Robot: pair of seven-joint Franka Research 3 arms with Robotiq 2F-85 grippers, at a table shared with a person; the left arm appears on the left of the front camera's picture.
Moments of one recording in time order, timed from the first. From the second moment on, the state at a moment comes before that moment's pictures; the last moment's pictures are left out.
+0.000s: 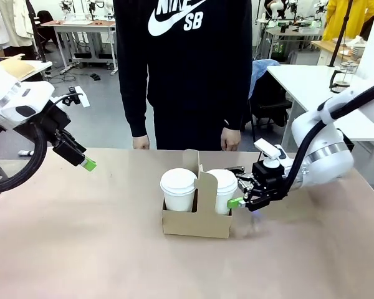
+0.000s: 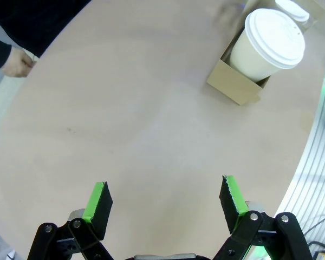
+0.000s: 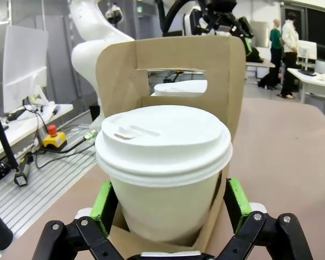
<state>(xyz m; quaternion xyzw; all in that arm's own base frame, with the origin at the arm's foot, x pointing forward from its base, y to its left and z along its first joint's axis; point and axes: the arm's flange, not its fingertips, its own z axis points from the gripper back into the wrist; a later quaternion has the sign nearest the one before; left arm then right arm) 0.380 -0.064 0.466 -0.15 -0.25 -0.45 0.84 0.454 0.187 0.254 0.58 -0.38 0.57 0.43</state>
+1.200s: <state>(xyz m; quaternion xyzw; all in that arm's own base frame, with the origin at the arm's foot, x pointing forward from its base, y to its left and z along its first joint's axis) 0.380 -0.065 0.467 -0.15 -0.25 -0.45 0.84 0.391 -0.091 0.336 0.30 -0.33 0.28 0.85</state>
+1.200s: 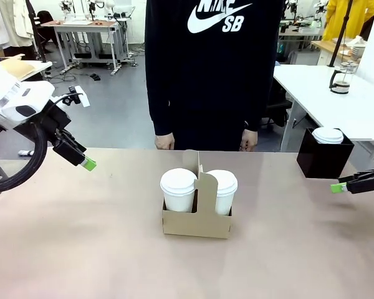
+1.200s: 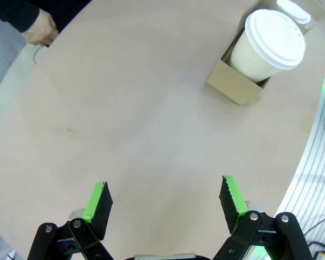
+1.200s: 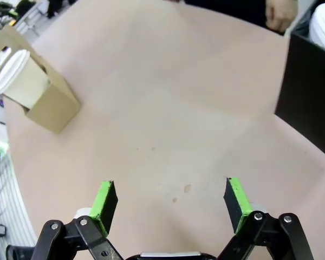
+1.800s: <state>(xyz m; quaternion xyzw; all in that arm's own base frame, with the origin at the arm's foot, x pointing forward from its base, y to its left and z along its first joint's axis) 0.380 -0.065 0.467 -0.15 -0.25 -0.45 0.84 0.394 -0.086 0.346 0.29 -0.34 0.28 0.85</state>
